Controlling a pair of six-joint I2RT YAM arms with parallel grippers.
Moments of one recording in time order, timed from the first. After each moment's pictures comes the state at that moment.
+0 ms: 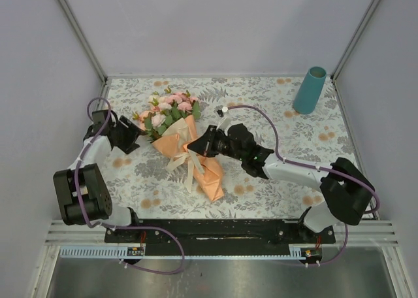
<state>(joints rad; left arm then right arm) 0.23 1.46 0.89 -0.42 0.34 -0.74 0.89 1.50 0.88 0.47 -0.18 0.89</state>
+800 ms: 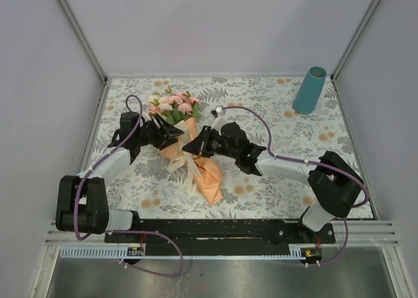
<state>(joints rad) -0.07 1.34 0.69 0.06 0.65 -0.91 0.89 1.60 0.93 0.47 -0.23 0.99</state>
